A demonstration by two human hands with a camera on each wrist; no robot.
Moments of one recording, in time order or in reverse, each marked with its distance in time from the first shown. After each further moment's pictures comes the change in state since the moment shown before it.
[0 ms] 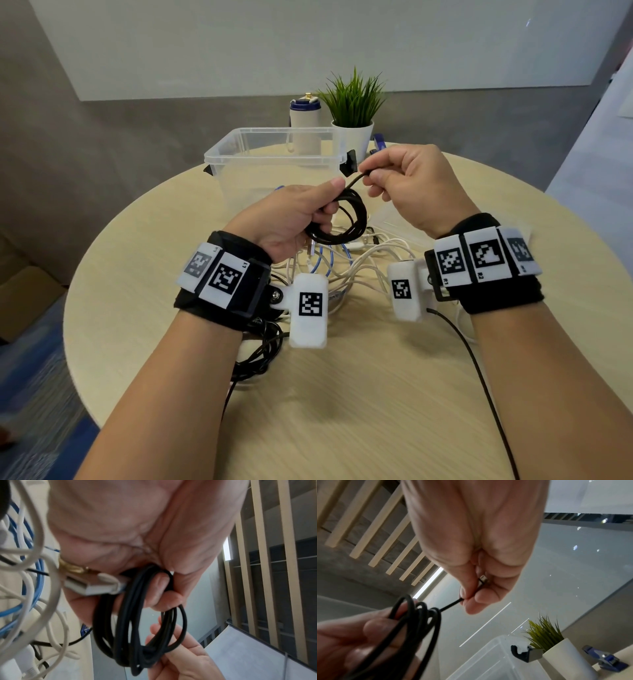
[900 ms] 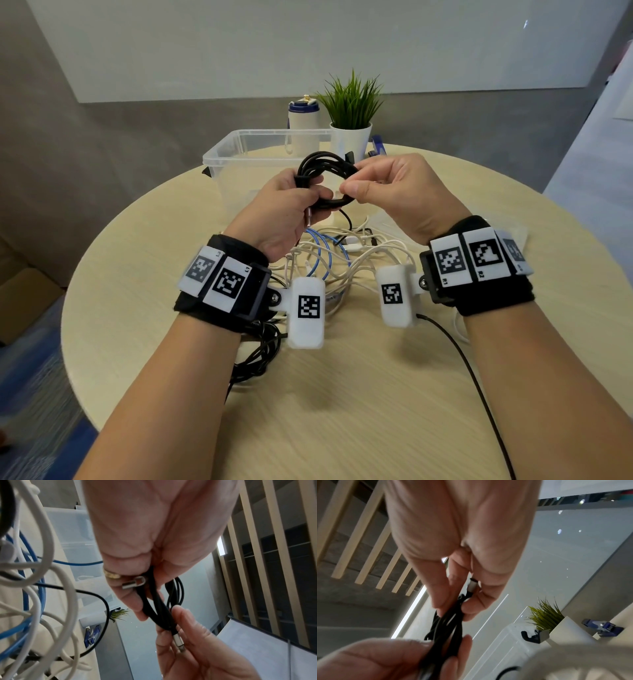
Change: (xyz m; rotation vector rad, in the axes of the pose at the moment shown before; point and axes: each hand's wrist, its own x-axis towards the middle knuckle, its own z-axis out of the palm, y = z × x) left_hand 0.007 -0.002 -0.004 -0.072 0.172 0.146; right_hand -0.005 -0.005 0.007 0.128 -0.116 -0.027
